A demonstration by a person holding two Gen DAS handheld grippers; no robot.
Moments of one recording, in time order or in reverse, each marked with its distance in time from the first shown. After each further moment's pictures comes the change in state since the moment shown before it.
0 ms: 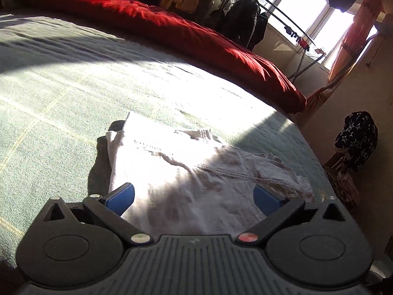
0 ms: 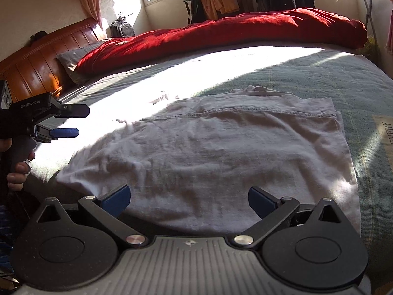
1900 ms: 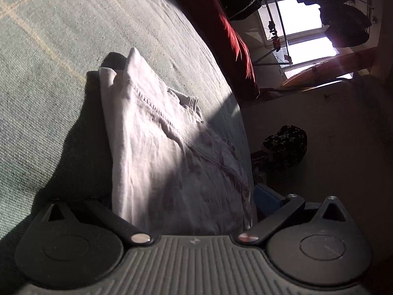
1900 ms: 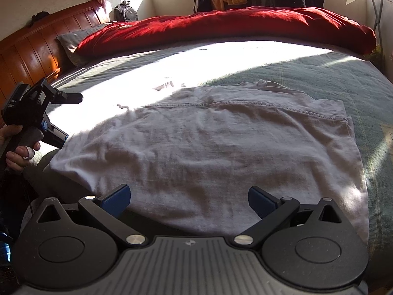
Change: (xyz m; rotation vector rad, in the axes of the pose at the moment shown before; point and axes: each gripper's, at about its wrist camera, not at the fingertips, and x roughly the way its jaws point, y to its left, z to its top) left arm 0.094 0.064 0.026 -0.295 0.285 -0.452; right arm 0.016 0.017 0.004 -0.068 0.061 -0.028
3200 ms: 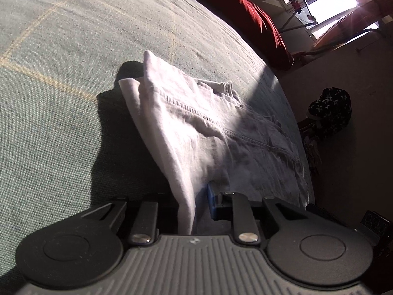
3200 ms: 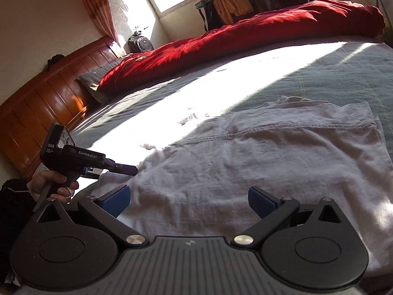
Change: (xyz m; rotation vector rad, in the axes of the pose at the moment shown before) left arm -0.014 -0.001 -0.008 0.190 0.104 0.259; right arm 0.008 -0.013 0.030 0.160 -0.107 0.231
